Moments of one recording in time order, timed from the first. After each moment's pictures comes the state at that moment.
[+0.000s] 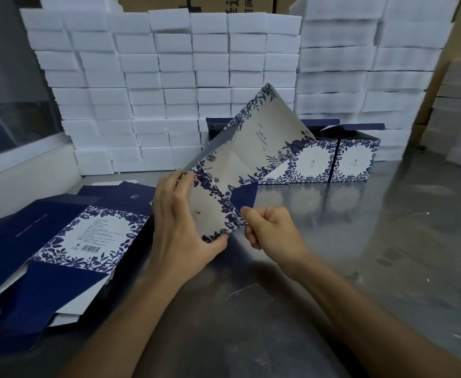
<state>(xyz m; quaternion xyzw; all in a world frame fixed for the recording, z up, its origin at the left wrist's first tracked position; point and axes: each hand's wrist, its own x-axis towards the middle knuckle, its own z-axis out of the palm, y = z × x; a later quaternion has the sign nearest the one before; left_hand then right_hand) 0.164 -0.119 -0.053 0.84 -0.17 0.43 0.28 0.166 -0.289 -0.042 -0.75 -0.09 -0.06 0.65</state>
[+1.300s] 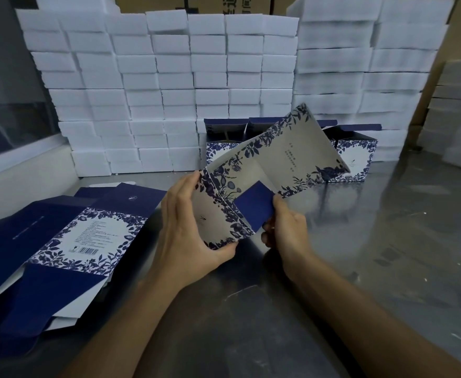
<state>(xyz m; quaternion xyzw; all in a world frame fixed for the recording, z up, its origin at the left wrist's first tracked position) 0.164 -0.122 -0.058 0.82 -0.23 0.40 0.33 0.177 -0.300 -0.051 -0.64 0.08 -0.11 0.76</state>
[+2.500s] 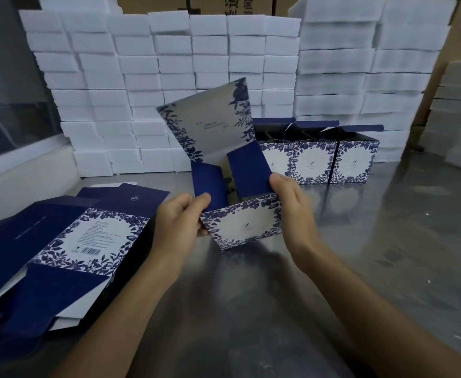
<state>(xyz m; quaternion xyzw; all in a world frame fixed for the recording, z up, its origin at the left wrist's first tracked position) 0.169 -0.125 -0.032 0.69 -0.03 0.17 0.70 0.169 -0.301 -0.025 -0.68 -0.07 -0.18 0.71</state>
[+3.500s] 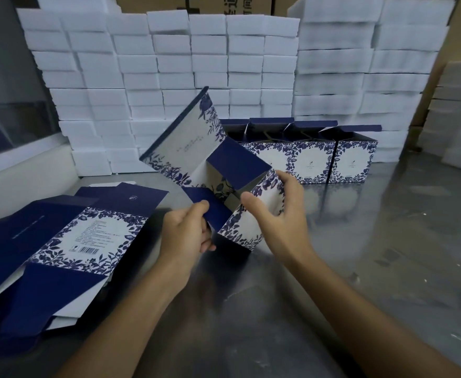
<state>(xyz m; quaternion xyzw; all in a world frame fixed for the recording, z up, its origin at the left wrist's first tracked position) 0.164 -0.141 -0.039 0.65 0.02 0.13 0.74 0.161 -0.292 -0.038 -0.75 -0.09 -0.29 0.59</state>
